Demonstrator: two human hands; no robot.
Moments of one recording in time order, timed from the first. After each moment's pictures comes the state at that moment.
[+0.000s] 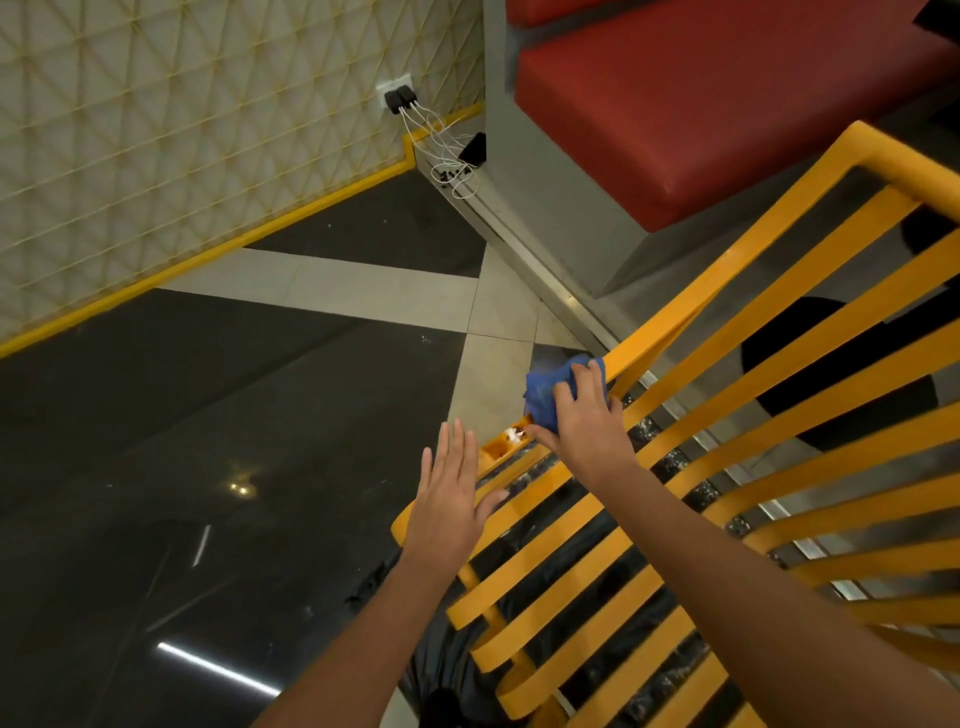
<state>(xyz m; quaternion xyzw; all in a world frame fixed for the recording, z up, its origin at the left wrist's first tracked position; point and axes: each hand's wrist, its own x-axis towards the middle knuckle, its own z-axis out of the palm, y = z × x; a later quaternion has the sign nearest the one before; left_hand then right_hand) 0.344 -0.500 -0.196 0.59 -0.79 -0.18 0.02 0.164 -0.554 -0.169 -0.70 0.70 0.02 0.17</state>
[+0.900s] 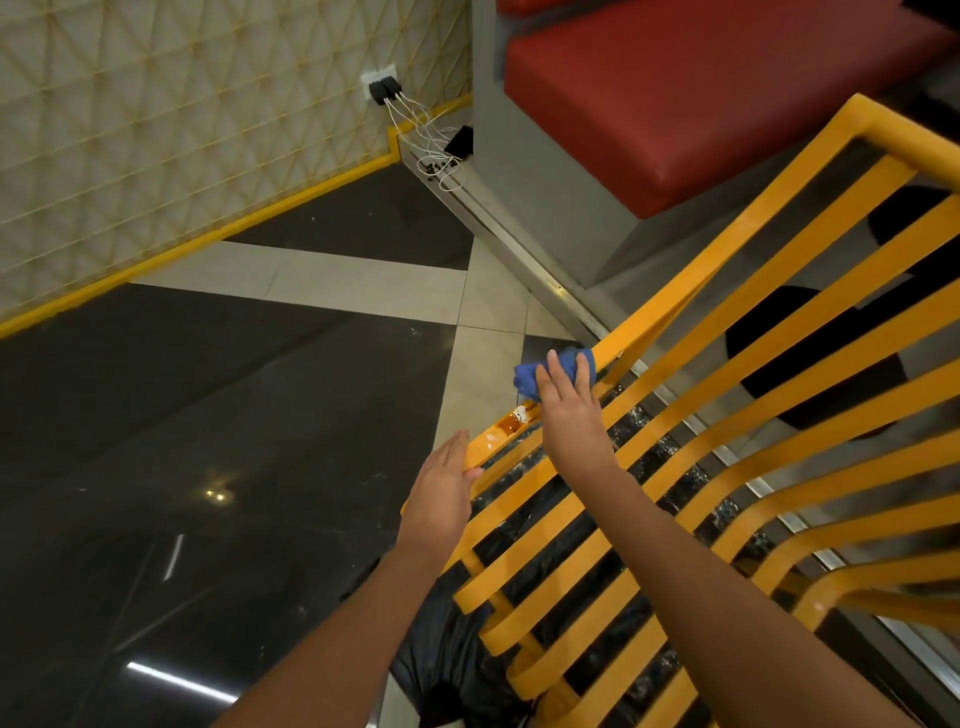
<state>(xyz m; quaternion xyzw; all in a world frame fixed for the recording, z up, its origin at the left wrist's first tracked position) 0.368 -0.494 -0.203 0.64 -0.68 -0.34 0.10 0.200 -0.536 -0.190 -0.68 0.72 -0.01 0.15</state>
